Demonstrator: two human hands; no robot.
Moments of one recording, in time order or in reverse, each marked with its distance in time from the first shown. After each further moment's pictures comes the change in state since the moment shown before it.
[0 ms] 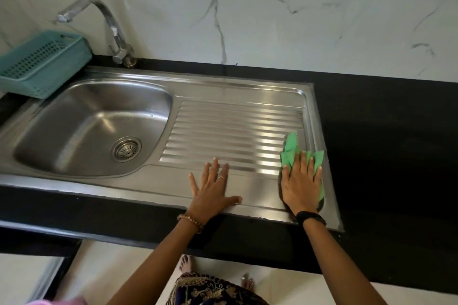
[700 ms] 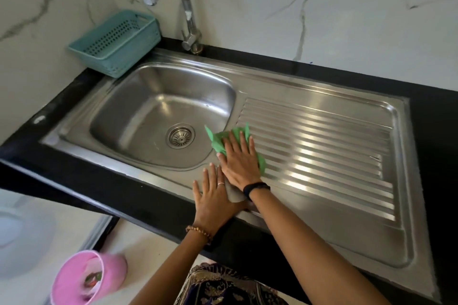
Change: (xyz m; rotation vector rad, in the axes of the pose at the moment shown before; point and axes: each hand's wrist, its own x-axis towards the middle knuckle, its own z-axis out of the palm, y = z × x) left_hand -0.025 -0.093 -0.028 0.000 0.183 -0.440; right_hand 0.019 -0.260 0.064 0.030 -0.287 -0.691
